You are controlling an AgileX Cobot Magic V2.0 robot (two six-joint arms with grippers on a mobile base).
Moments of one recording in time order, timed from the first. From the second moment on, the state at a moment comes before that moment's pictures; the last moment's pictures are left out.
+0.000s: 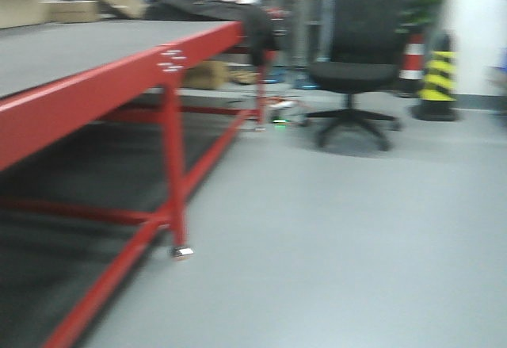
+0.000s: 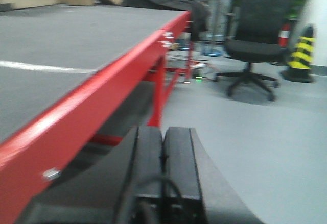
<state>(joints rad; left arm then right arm) -0.02 -0.01 0.03 -0.13 0.05 0.16 0.07 0.21 -0.30 0.01 -0.03 0.06</state>
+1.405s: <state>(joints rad) -0.02 -0.01 0.03 -0.13 0.05 0.16 0.07 0.21 -0.30 0.01 -0.03 0.06</state>
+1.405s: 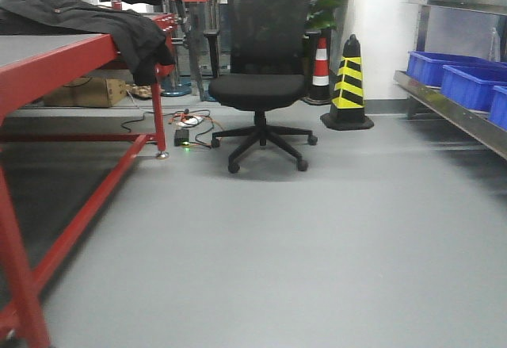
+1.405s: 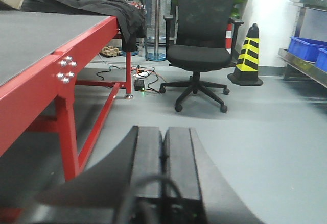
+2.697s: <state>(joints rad) -0.02 -0.01 0.03 -0.13 0.05 0.16 0.07 0.21 -0.30 0.01 -0.03 0.06</state>
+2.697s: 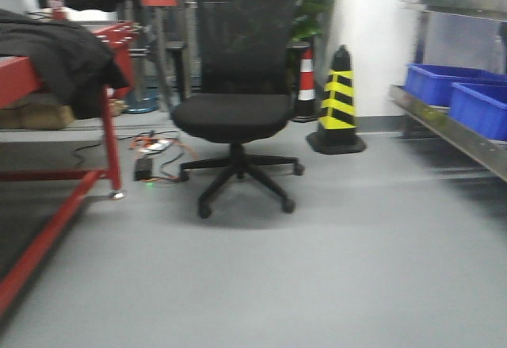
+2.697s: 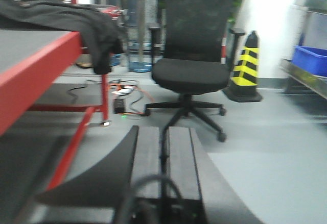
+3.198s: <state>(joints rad) -0.02 -0.01 0.03 -0.13 0.05 0.16 0.07 0.21 -0.30 0.01 -0.03 0.06</state>
